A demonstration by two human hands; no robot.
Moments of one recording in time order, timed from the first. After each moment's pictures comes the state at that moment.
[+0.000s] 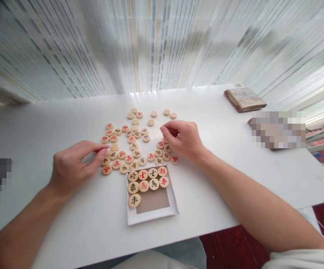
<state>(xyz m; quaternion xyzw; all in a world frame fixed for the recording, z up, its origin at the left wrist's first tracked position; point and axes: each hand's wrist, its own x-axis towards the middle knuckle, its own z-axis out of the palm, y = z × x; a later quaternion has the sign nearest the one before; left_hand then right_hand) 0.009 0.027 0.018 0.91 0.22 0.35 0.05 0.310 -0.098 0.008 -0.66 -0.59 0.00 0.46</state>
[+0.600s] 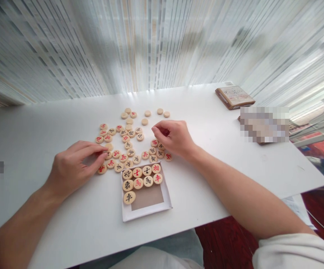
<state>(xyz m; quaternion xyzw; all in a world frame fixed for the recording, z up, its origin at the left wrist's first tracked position) 0.009 0.026 0.016 0.93 0.21 0.29 0.08 0.309 -0.098 0.008 -0.65 -0.61 0.01 0.45</state>
